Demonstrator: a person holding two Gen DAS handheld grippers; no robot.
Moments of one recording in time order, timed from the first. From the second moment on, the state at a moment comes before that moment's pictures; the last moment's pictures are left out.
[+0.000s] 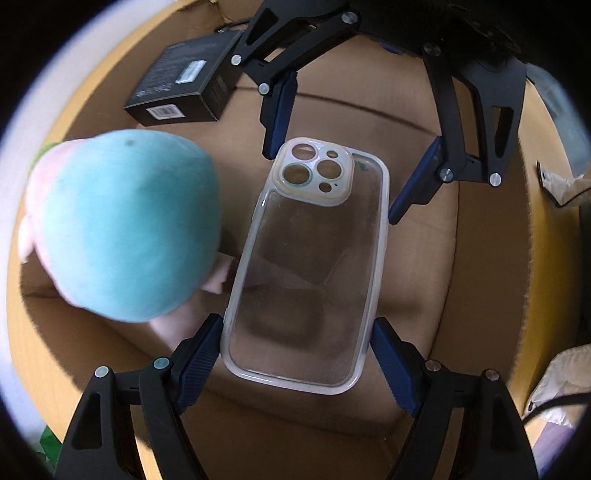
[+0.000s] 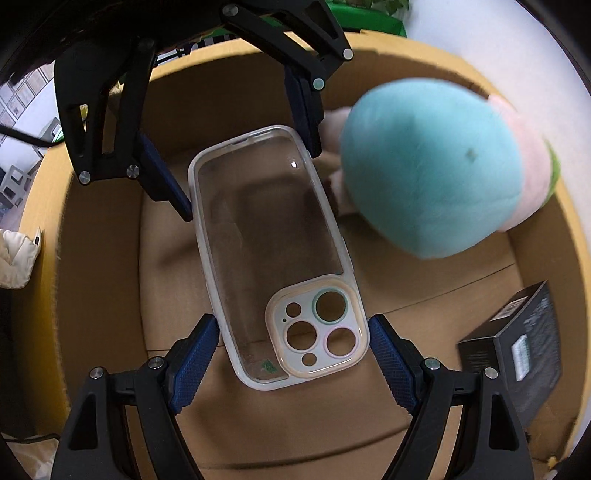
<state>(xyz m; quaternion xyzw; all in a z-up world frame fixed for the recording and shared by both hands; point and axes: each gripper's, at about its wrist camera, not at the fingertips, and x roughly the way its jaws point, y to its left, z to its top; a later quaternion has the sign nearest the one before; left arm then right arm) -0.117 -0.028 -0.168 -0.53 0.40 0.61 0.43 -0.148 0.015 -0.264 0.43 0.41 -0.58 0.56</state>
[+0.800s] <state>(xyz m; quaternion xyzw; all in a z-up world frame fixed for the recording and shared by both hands) -0.075 -0.077 -0.041 -0.53 0.25 0.75 0.31 -0.125 0.077 -0.142 0.49 0.22 -0.72 0.43</state>
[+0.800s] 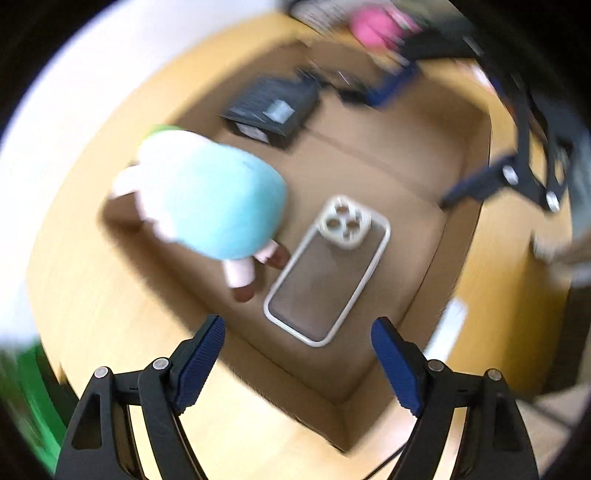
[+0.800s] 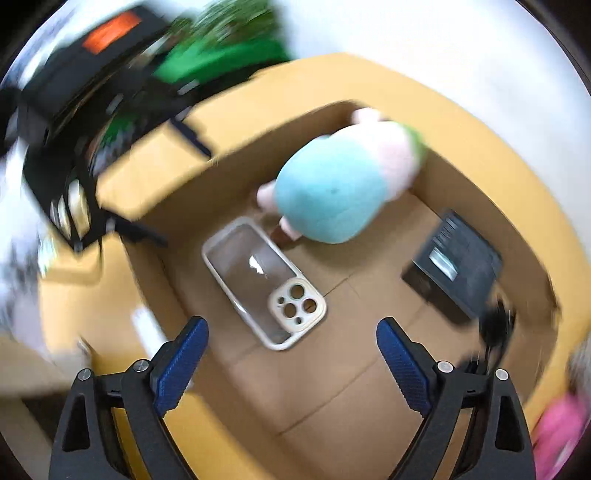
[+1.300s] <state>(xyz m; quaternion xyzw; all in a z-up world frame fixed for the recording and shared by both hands) -0.012 -0.070 0.074 -0.48 -0.06 0.87 0.14 -0.052 0.141 -0.031 0.46 0.11 -0.82 0.32</state>
